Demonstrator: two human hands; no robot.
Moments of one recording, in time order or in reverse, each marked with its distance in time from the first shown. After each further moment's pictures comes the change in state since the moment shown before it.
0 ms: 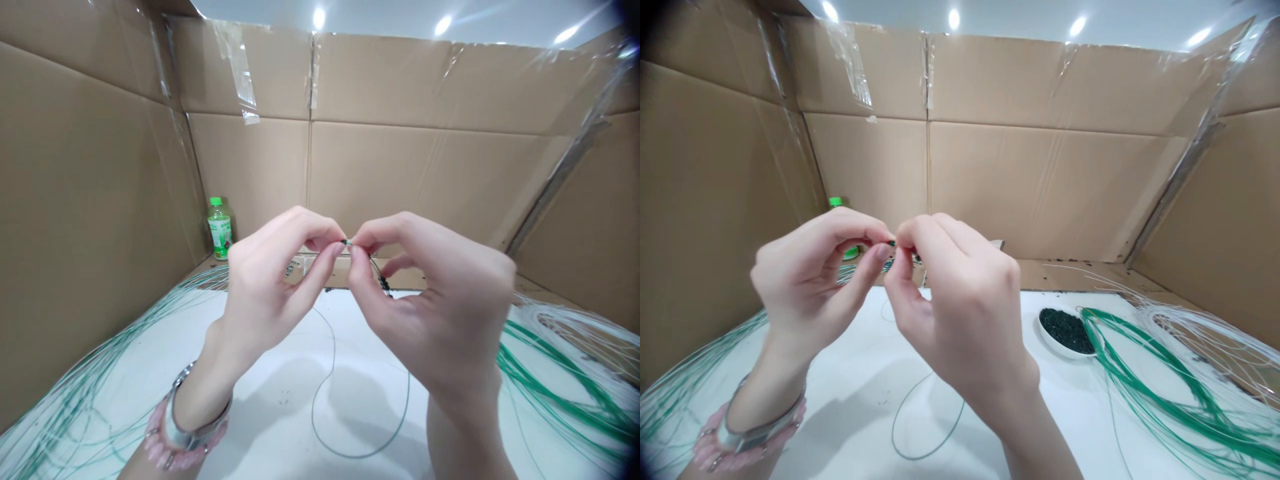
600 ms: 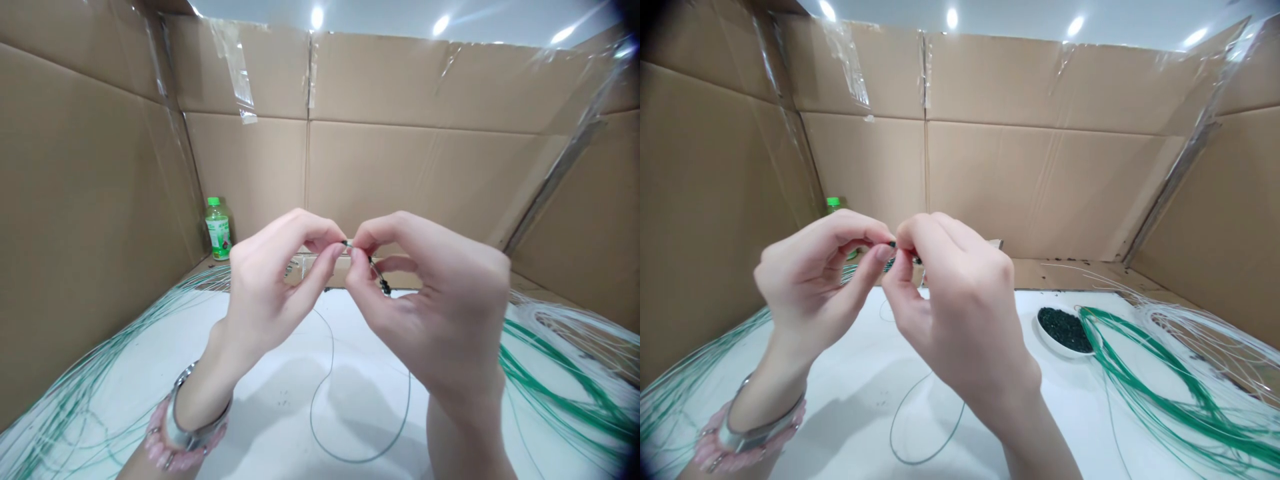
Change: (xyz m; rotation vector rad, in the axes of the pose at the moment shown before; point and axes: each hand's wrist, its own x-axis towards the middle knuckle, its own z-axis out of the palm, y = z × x) left_hand -0.002 0.001 0.005 -0.059 0.018 -0.064; right_hand -0.002 0.003 -0.001 0.085 -0.044 0.024
